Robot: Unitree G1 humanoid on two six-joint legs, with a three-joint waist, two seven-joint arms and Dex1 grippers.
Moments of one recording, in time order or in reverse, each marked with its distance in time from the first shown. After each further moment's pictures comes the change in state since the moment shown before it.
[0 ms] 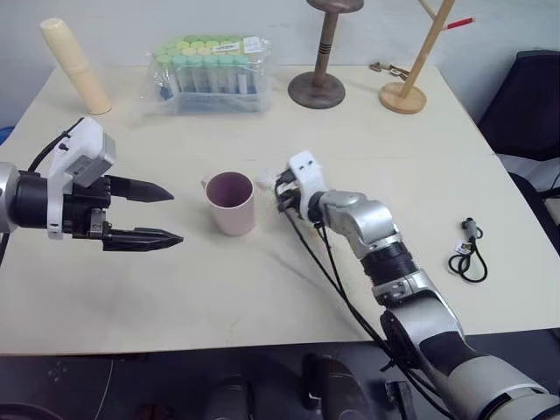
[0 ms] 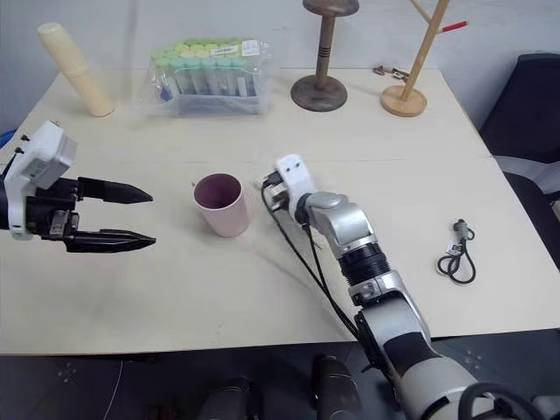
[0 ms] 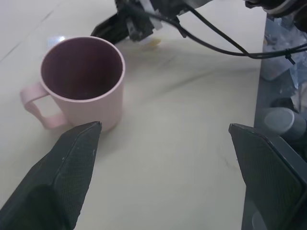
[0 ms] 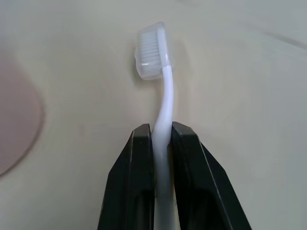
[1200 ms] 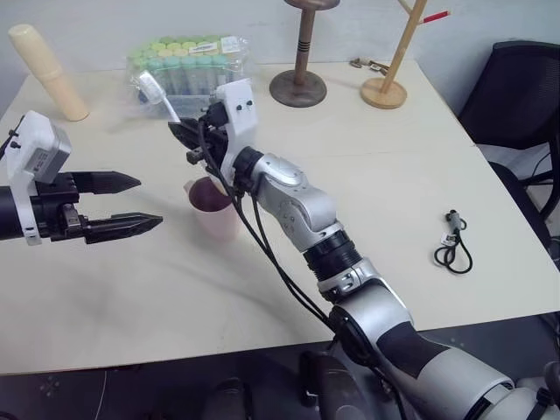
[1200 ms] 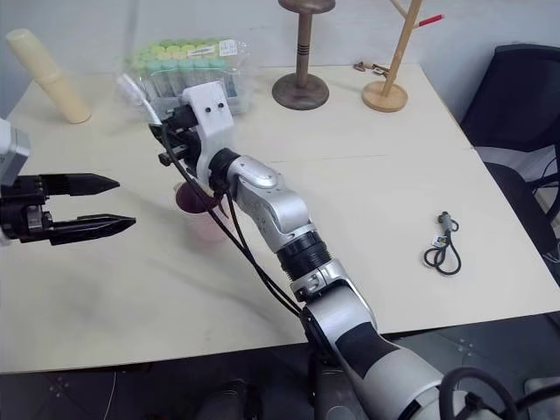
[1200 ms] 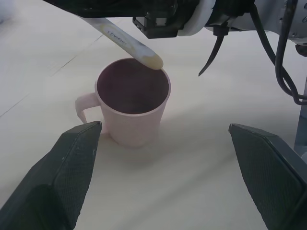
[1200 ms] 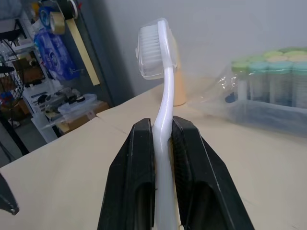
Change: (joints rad) left arm 0.168 -0.048 0.250 -0.062 -0.043 0.076 0.168; right arm -0.164 0.319 0.097 0.092 0.194 -0.429 0.088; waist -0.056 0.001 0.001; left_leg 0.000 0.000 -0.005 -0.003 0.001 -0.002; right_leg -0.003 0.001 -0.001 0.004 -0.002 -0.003
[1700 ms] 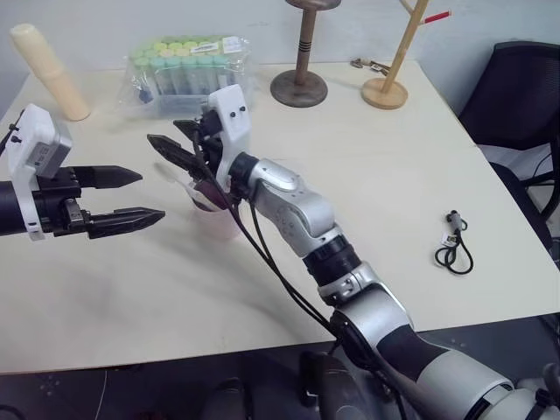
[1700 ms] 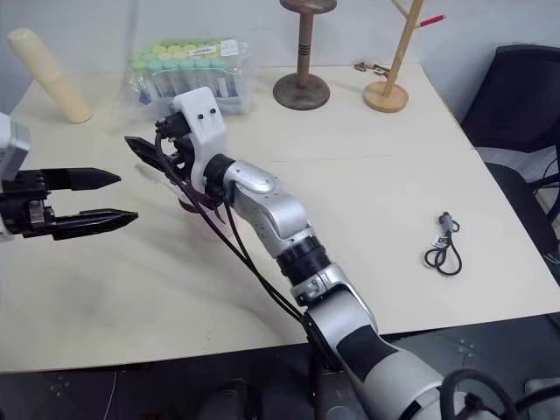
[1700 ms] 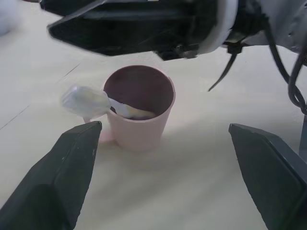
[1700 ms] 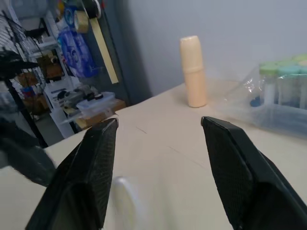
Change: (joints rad) left arm -0.035 -0.022 -0.022 0.004 -0.005 -0.012 0.012; right arm 0.103 -0.027 0.028 -0.169 0.062 0.068 0.057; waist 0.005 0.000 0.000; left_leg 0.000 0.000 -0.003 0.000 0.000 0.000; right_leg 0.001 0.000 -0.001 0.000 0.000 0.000
